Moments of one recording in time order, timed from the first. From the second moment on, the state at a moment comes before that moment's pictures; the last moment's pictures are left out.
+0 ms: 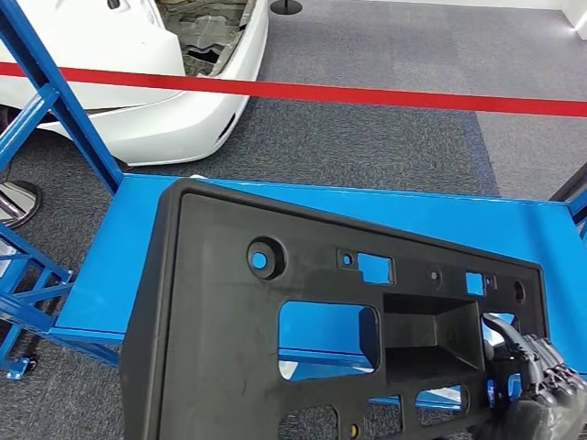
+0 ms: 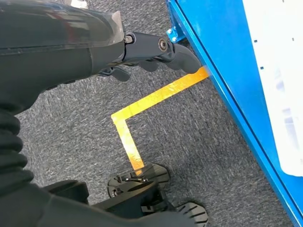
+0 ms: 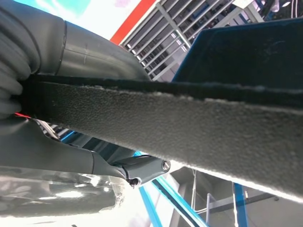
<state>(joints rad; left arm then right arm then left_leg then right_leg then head) -0.10 -0.24 0.81 -0.21 -1.15 0.18 -0.44 0.27 -0.05 0.35 -2.00 1.15 -0.69 -0.33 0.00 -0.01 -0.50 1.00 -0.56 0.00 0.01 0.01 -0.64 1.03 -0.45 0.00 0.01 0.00</state>
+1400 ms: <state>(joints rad) -0.09 -0.24 0.82 -0.21 -1.17 0.32 -0.35 0.27 -0.08 0.39 -1.95 1.13 -0.69 -0.23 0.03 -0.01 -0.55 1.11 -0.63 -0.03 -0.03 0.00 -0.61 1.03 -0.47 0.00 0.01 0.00</state>
